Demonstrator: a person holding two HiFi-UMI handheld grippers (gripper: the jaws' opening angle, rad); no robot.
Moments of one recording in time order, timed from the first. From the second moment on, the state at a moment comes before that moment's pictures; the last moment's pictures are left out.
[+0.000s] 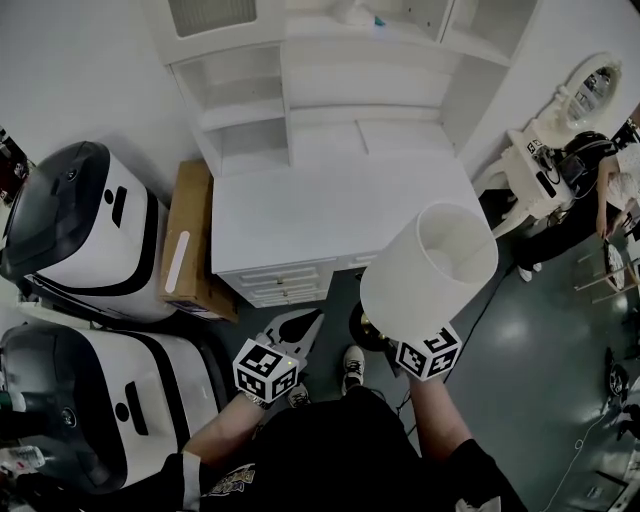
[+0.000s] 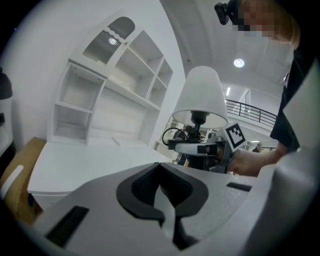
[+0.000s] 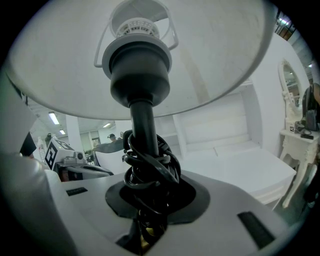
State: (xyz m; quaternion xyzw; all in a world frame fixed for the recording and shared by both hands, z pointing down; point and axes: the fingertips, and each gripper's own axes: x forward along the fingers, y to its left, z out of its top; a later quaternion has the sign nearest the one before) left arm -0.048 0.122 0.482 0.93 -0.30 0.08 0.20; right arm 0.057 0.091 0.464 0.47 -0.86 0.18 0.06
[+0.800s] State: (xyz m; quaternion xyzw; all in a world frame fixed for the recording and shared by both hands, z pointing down) left arm 0.012 0.076 0.484 0.92 -0.34 0.08 0.20; right arm 0.110 0.033 0.469 0.43 -0.88 0.18 0.07
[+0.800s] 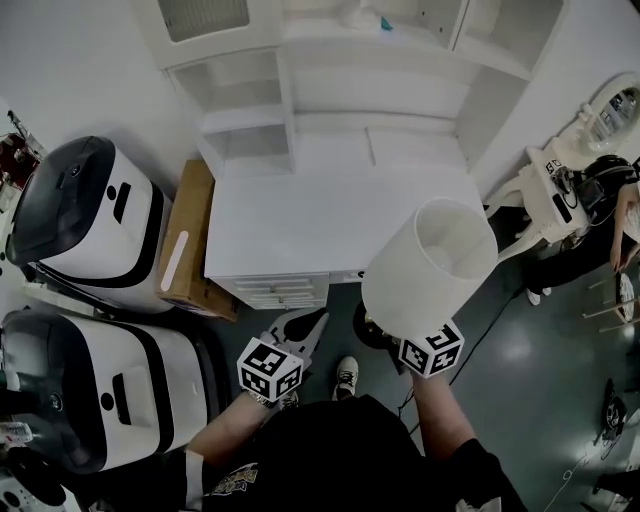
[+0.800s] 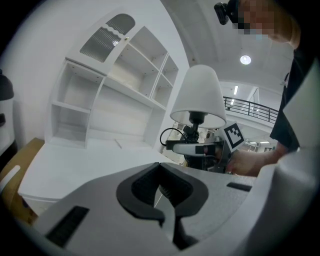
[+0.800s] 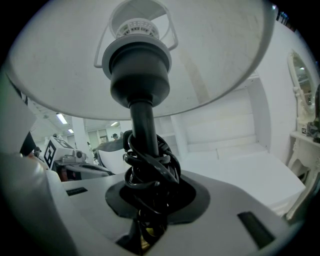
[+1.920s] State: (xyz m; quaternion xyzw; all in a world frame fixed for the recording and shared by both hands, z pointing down) left arm 0.057 0.026 0.489 0.88 -0.42 0.09 0.20; right arm 0.151 -0.033 0.488 0.35 -0.91 0.19 0.09
